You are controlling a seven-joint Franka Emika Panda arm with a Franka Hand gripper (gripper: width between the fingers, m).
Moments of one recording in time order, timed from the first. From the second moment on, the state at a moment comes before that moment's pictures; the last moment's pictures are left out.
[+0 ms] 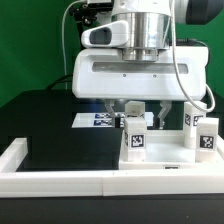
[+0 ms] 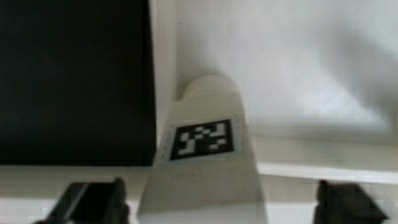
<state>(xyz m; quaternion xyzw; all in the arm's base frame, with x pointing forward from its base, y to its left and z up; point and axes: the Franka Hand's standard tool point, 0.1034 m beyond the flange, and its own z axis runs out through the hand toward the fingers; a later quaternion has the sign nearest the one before) 0.597 0.001 0.078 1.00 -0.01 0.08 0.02</state>
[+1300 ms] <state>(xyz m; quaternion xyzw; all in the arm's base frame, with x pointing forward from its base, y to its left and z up) 0.596 -0.007 0.077 0.95 -0.32 0.08 0.00</state>
